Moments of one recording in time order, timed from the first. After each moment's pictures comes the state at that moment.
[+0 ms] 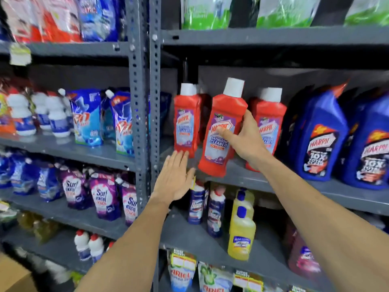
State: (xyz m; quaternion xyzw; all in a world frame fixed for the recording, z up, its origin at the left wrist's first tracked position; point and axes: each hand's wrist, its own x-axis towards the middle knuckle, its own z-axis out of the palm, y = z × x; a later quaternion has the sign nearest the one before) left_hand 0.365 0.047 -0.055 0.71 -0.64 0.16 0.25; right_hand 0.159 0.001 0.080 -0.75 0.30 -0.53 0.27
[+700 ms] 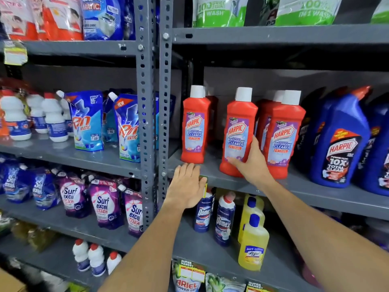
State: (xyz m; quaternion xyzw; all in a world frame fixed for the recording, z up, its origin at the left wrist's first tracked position) left_hand 0.379 0.022 -0.063 0.69 -0.67 0.16 0.23; right_hand 0.180 -0.049 0.013 -0.74 0.41 -0.48 0.24
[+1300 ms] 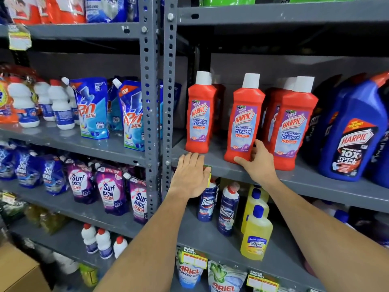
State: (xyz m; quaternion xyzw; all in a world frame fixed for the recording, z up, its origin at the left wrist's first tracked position) left_hand 0.375 0.023 -0.063 0.70 -0.65 0.16 0.24; right_hand 0.177 -0.058 -0.014 -0.73 0.45 -0.46 0.24
